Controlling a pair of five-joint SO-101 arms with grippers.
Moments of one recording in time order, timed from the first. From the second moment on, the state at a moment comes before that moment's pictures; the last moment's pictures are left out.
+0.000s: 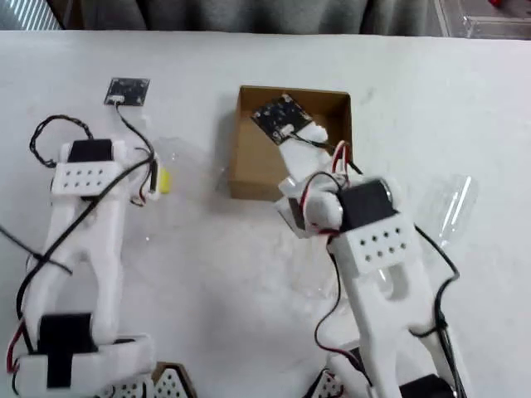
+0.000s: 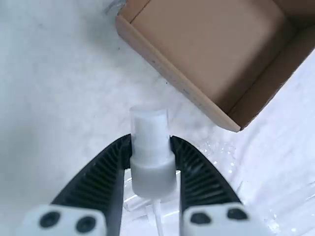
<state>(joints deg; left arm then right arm) -8.8 -10.2 22.1 69.2 -2.6 -22.7 -32.1 18.4 82.2 19.7</state>
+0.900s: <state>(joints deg) 12.6 -91.7 52.8 58.5 -2.8 -22.9 -45.0 -2.9 50.3 -8.3</state>
